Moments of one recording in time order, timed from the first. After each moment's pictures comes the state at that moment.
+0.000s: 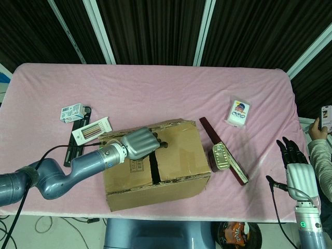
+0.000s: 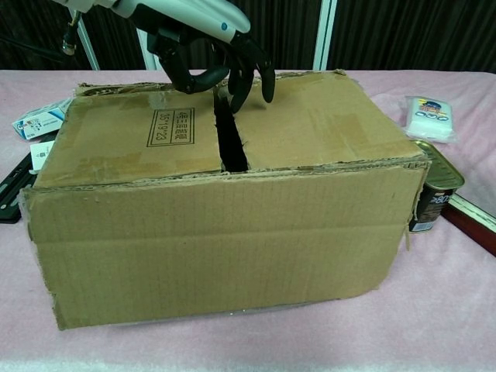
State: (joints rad) left arm -1.29 -1.04 -0.17 -1.82 1.05 0.37 0.29; right arm 0.14 -1.25 0.09 -1.58 -1.46 1.54 -0.06
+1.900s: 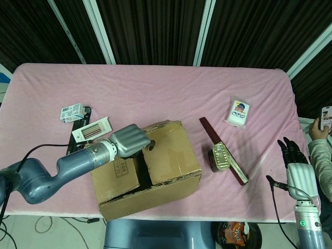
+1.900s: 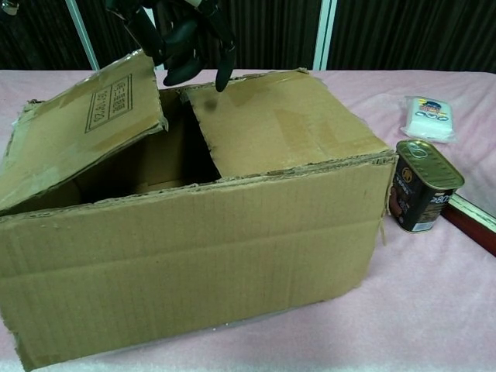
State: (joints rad) left arm -1.41 -0.84 -0.06 -1.93 0.95 0.33 0.15; right arm 0.13 -1.26 0.12 -1.57 -1.45 1.51 -0.05
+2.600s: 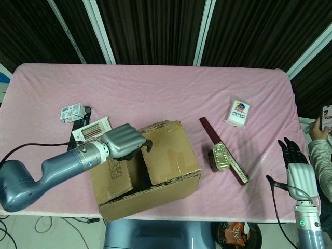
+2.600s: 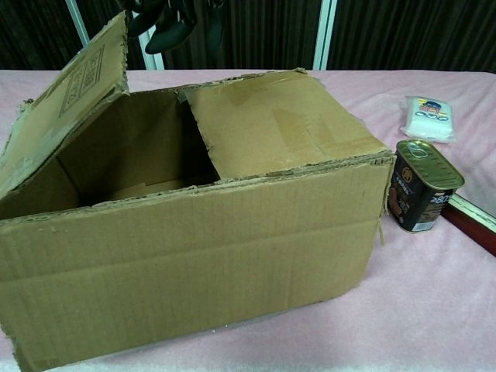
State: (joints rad) left arm -1.34 -0.68 -0.20 -2.01 1.01 0.22 -0.05; right arm 0.12 -1.26 0.12 -1.57 -1.44 1.50 -0.04
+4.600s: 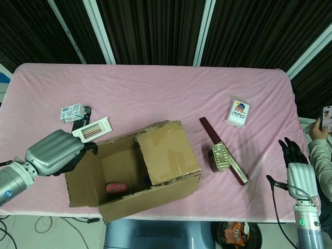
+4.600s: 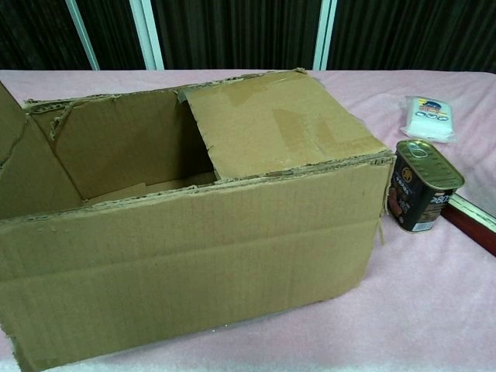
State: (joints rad) left arm -0.64 -0.10 -0.47 -2.25 1.77 0.45 -0.69; right arm 0.12 -1.27 0.13 -1.57 -1.43 1.49 -0.05
